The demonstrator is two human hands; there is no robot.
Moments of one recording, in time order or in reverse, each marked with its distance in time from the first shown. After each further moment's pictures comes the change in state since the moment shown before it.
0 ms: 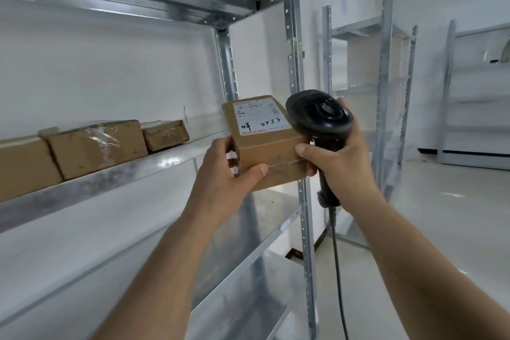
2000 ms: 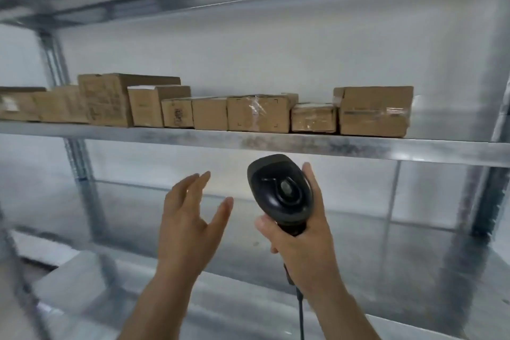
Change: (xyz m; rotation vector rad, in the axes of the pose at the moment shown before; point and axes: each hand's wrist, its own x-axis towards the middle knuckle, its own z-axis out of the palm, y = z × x) left_hand -0.085 -0.051 0.001 1.027 0.970 -0.535; right_hand -0.020 0.104 0.113 0.586 -1.065 0.181
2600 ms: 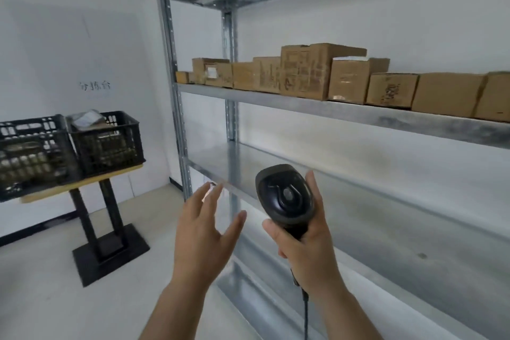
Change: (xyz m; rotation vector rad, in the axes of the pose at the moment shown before) left_hand -0.059 -0.216 -0.193 0.338 0.162 -0.289; right_hand -0.048 0.026 0.279 0.189 -0.442 0.047
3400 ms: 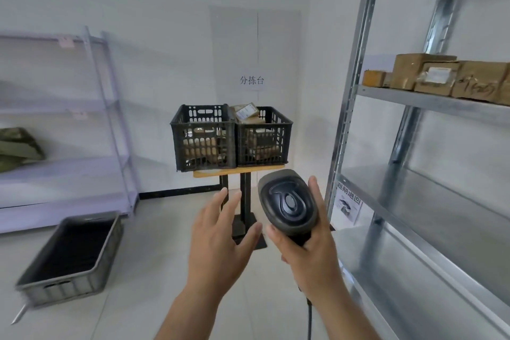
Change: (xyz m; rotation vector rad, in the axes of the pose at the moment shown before) left_hand 0.073 -0.310 -0.174 0.330 0.251 -0.266; right_hand 0.091 0.035 0.400 0.229 -0.455 -0.112
